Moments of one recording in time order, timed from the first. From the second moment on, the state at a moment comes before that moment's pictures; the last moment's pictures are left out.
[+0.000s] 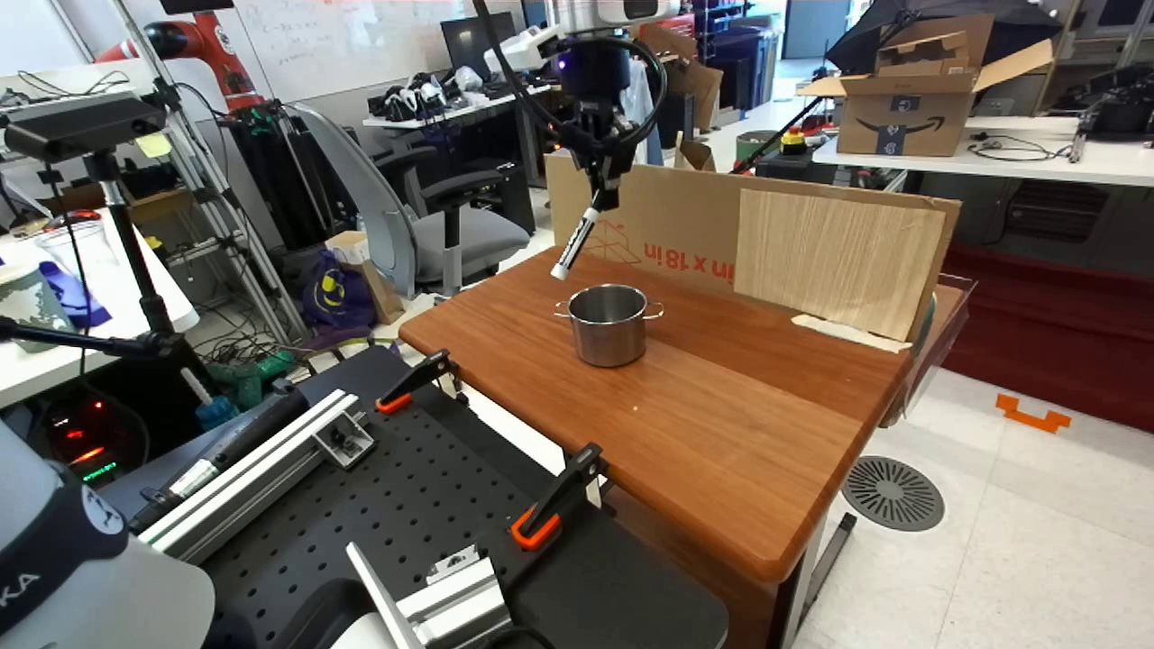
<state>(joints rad) 0.11 0.24 -0.03 -2.07 -0.07 2.27 0.41</state>
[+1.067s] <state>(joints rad) 0.25 0.54 0.02 -1.92 -0.11 2.30 0.50</state>
